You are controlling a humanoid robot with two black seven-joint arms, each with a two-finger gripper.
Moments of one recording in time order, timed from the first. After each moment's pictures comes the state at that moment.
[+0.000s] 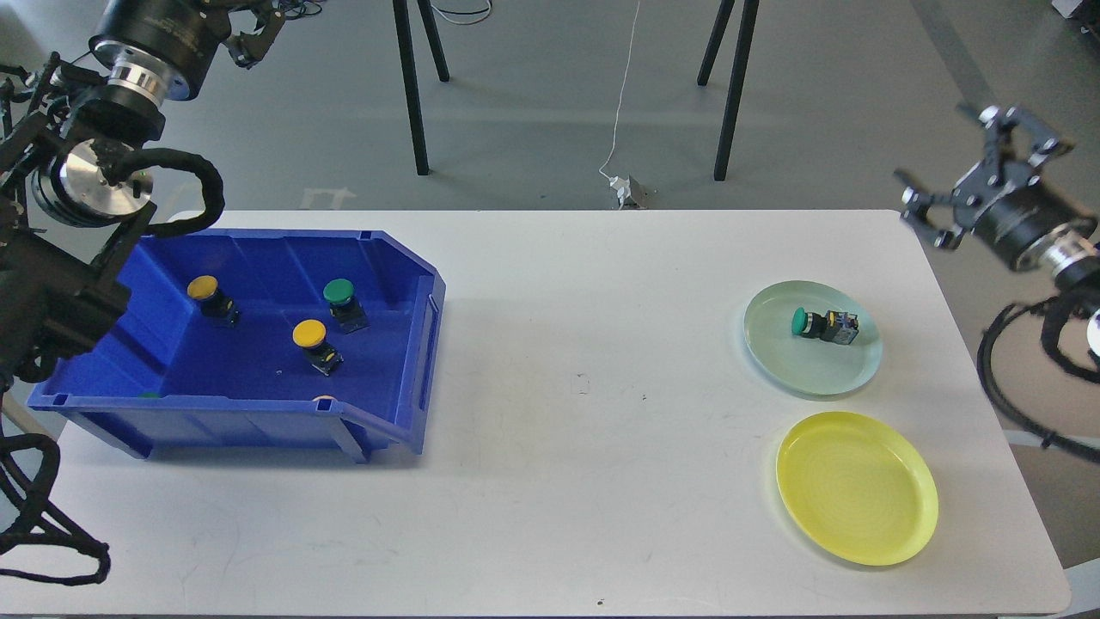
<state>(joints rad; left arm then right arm) -0.90 0.46 -0.95 -0.89 0.05 -0.26 -0.21 0.56 -0.60 1.12 0.96 -0.17 0.37 0.04</state>
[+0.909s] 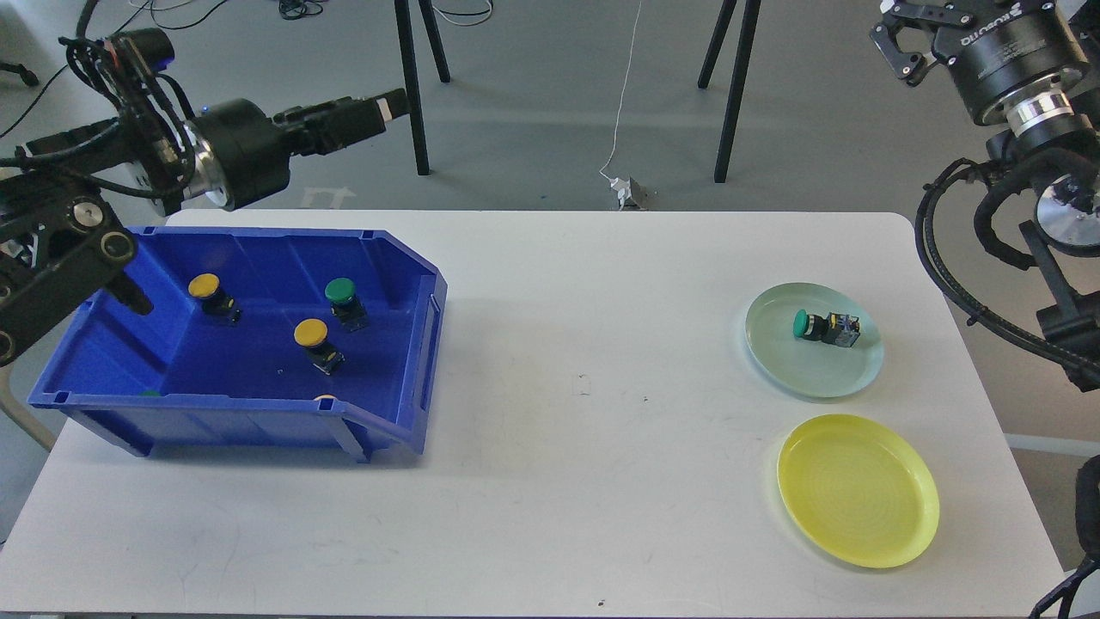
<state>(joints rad) -0.88 0.74 -0.59 -1.25 1.49 -0.28 -0.24 0.76 -0.42 1.21 0.95 -0.05 0.34 0.07</state>
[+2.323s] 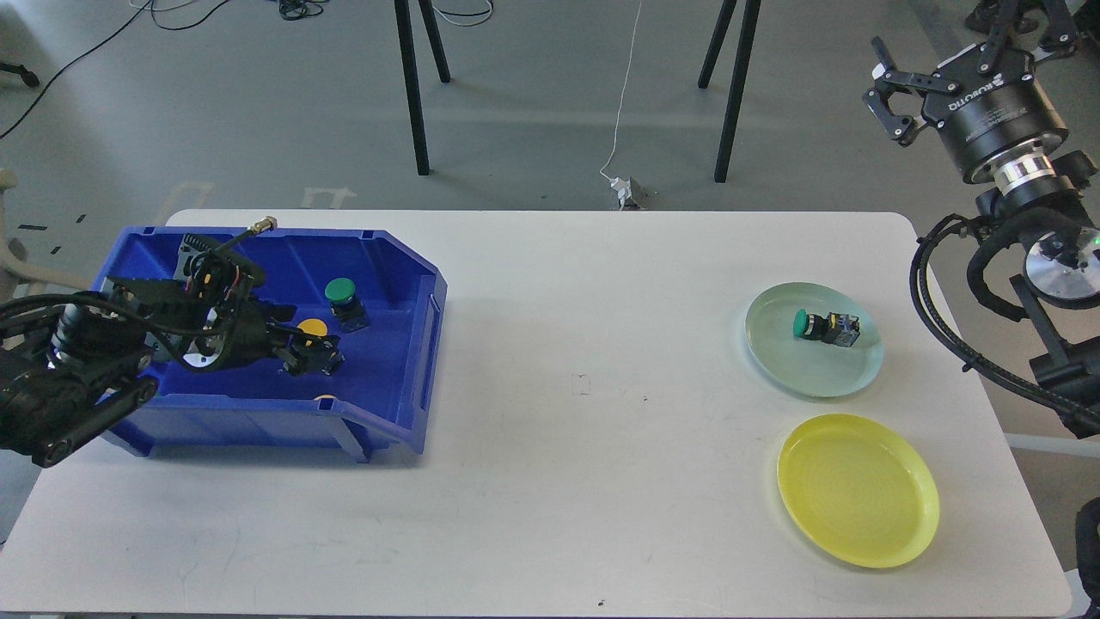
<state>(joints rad) -0.83 0.61 -0.24 -0.86 1.97 -0.27 -0.29 0.66 -0.42 1.21 0.95 -0.04 0.36 0.08</state>
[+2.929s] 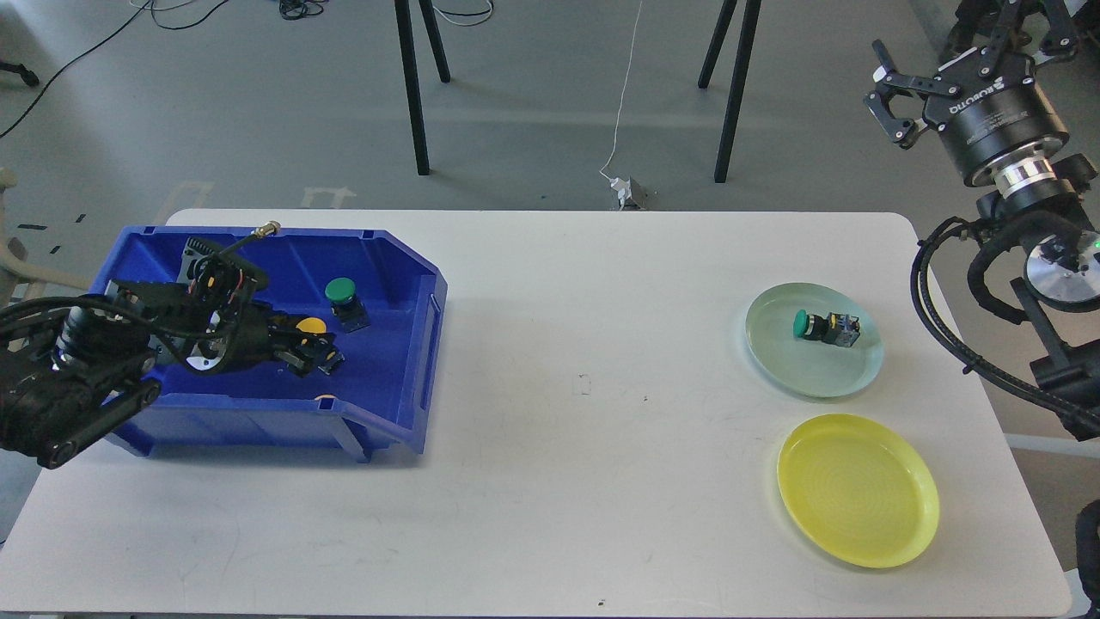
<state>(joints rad) -0.83 0.61 -0.24 -0.85 1.98 -0.28 -0.29 0.66 -0.42 1.22 0.95 -0.04 0.37 0.08</state>
